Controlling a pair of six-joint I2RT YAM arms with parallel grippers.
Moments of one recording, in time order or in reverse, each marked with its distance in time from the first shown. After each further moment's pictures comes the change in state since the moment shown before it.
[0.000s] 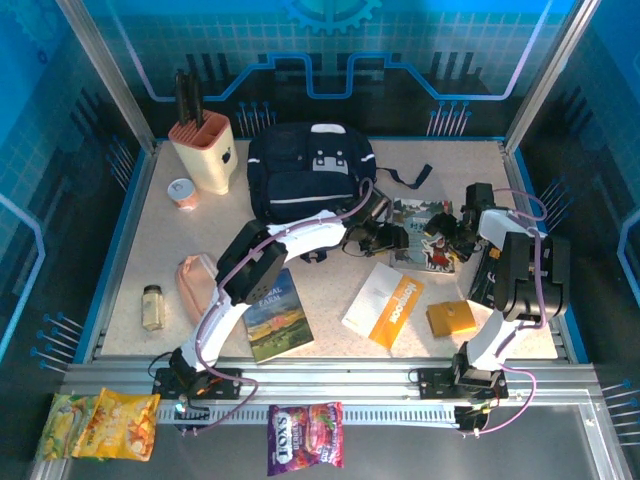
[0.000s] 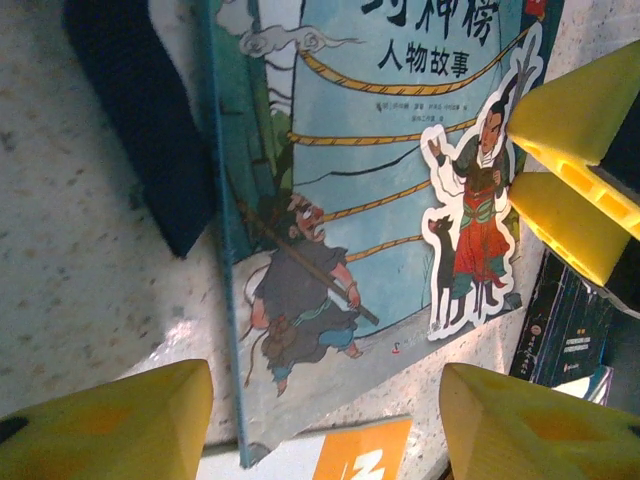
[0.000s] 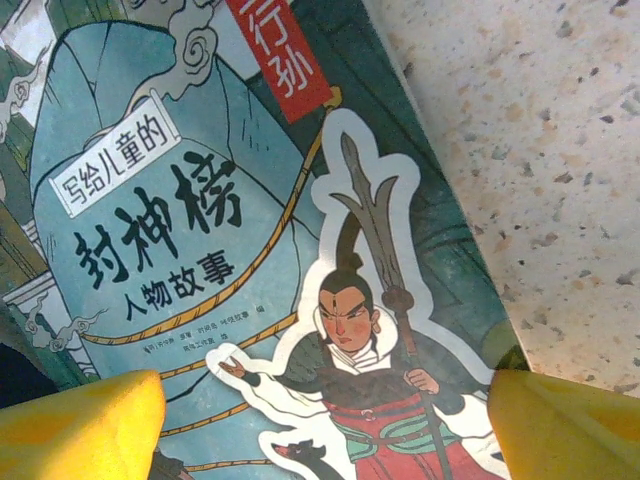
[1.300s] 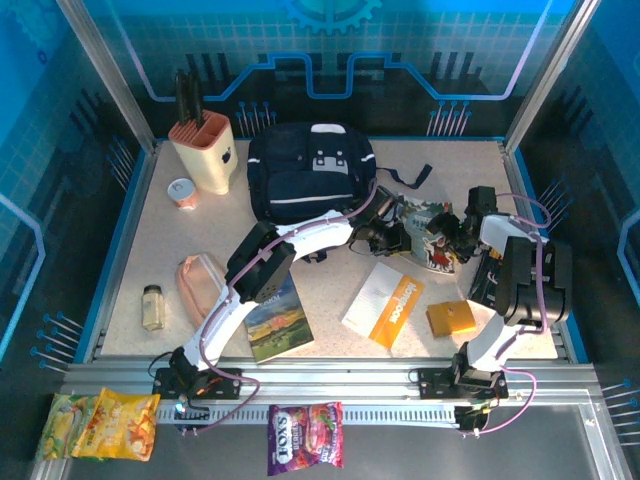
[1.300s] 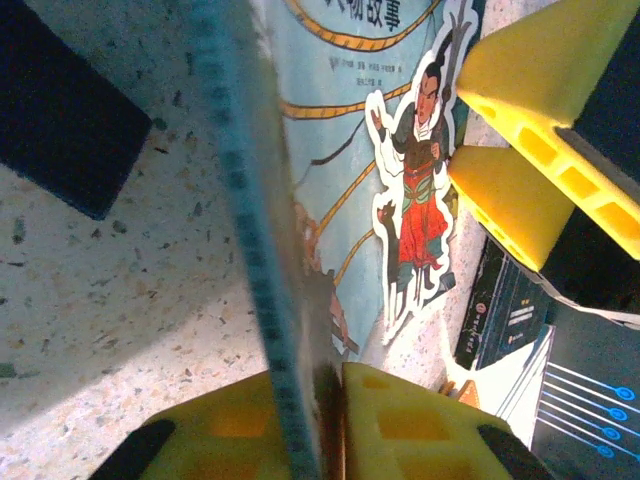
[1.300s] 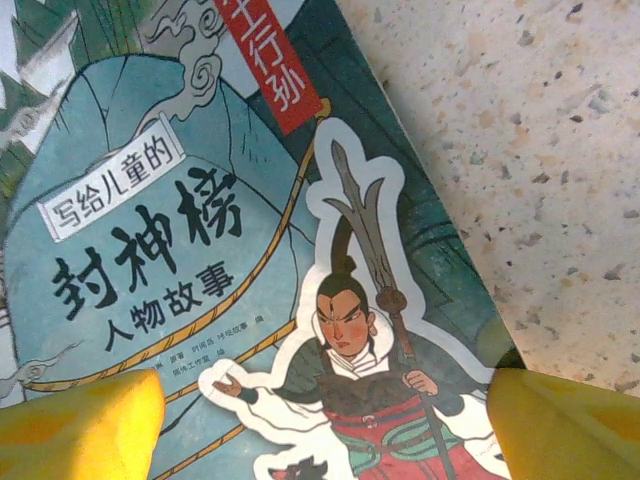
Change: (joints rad) left arm -0.007 0.080 0.099 0.017 0.129 -0.025; right arm -0.009 -0.041 -0.062 0.086 -0.004 0.079
